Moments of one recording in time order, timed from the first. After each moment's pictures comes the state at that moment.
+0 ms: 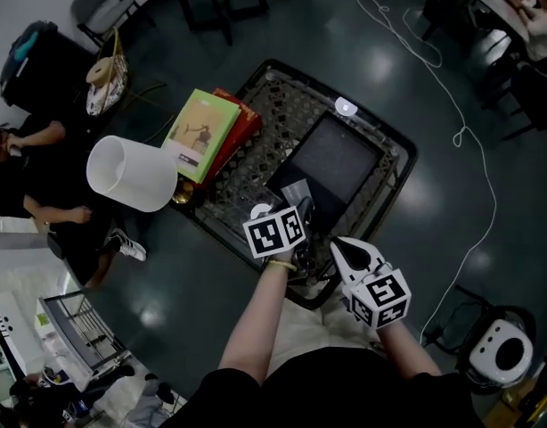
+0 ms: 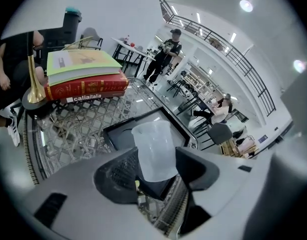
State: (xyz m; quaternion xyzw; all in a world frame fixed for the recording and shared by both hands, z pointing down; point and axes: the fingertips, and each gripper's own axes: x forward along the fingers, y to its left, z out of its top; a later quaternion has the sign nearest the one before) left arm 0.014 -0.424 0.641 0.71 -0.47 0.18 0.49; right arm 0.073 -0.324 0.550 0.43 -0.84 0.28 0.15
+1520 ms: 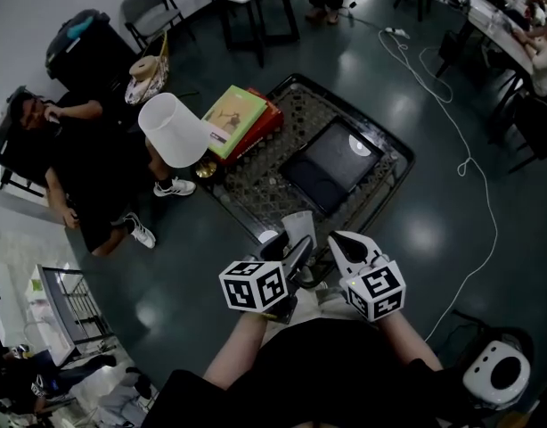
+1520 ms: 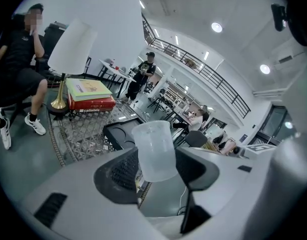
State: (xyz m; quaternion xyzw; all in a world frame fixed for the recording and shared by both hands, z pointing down) left arm -0.001 -0.247 0.508 0.79 -0.44 0.08 0.41; right arm 0.063 -0.241 0.498 0.38 -0.89 0.18 0.15
